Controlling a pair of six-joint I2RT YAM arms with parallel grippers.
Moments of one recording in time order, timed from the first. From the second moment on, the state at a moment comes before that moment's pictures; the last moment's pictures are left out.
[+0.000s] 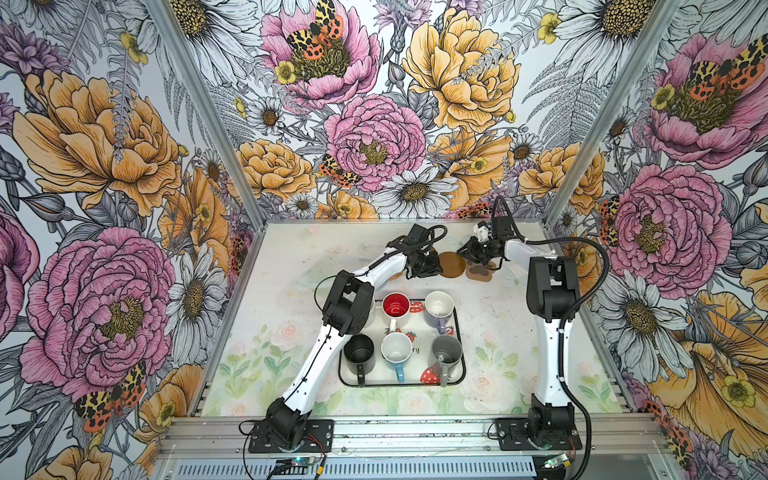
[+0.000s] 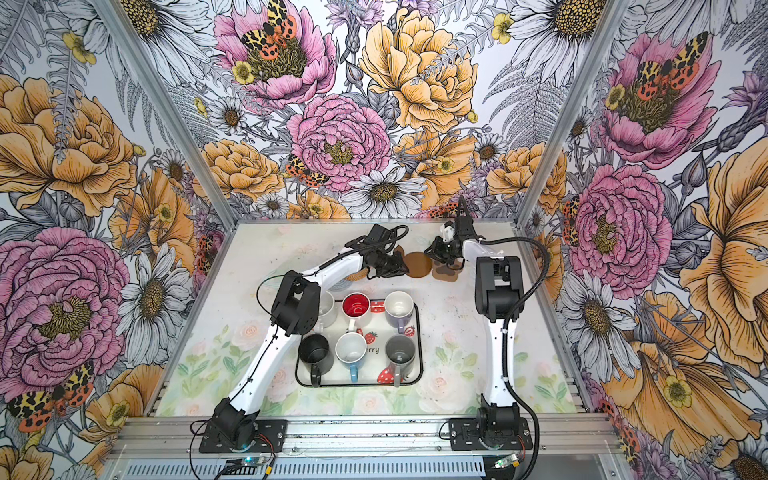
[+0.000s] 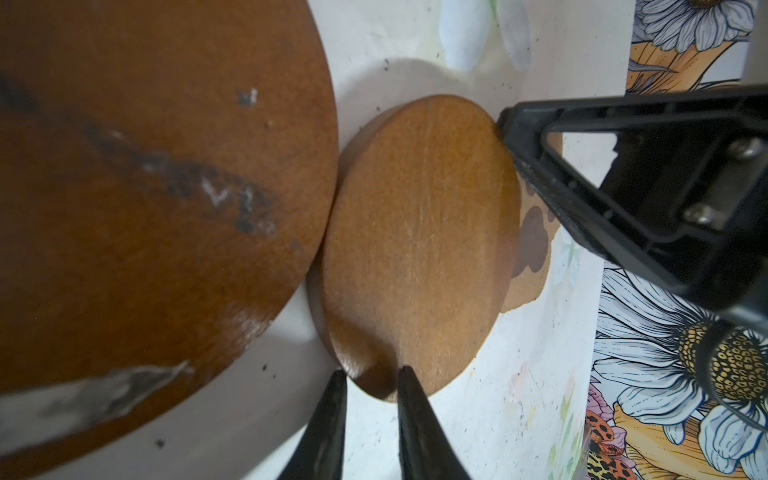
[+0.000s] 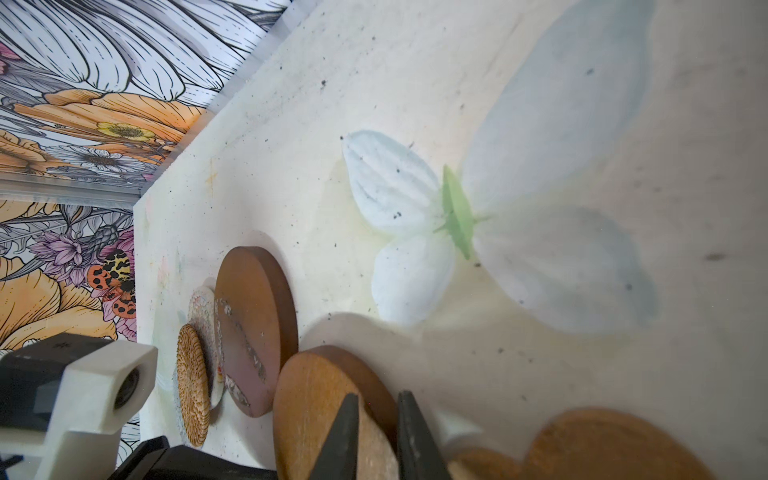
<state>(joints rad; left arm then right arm) -0.60 2.64 2.31 -0.59 0.44 -0.71 0.01 2.38 1.80 -0.40 -0.65 0.42</state>
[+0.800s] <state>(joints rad) -0.60 2.62 2.26 -0.58 0.47 -0.71 0.04 2.44 1.88 -0.37 -0.67 0.45</state>
